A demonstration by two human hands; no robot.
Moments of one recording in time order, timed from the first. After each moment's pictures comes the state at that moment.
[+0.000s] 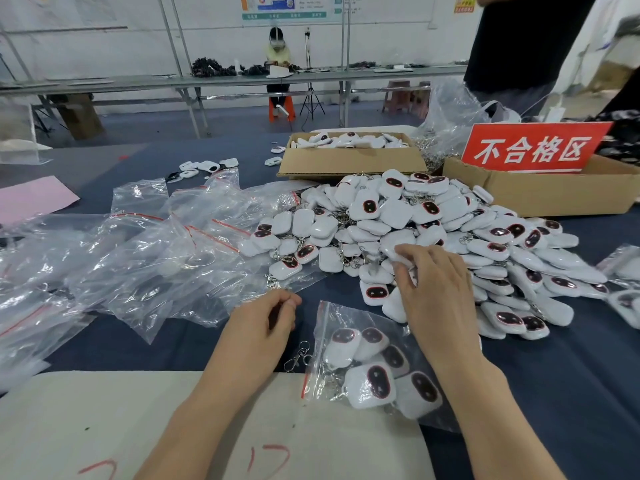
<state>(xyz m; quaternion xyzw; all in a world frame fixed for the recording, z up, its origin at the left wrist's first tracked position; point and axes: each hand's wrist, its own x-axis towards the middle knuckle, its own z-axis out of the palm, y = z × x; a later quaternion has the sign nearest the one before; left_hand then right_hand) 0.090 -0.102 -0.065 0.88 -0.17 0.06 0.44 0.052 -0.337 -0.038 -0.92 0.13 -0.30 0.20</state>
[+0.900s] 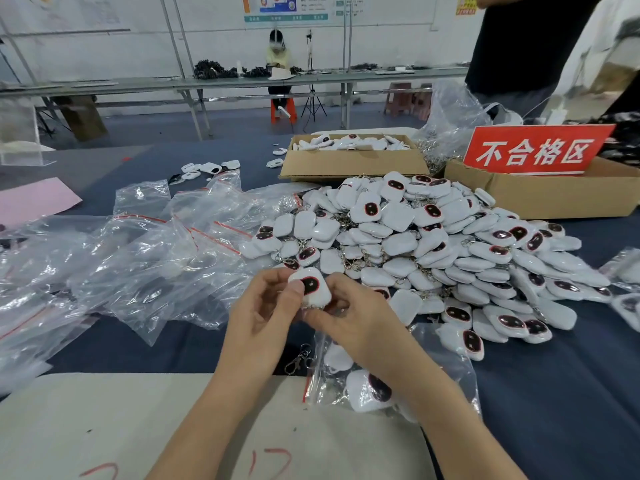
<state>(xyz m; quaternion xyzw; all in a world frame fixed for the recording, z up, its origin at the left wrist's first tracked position) 0.074 -0.122 -0.043 0.67 -0.14 0.06 0.73 0.056 -0.277 -0.040 -0.82 -0.09 -0.08 0.56</state>
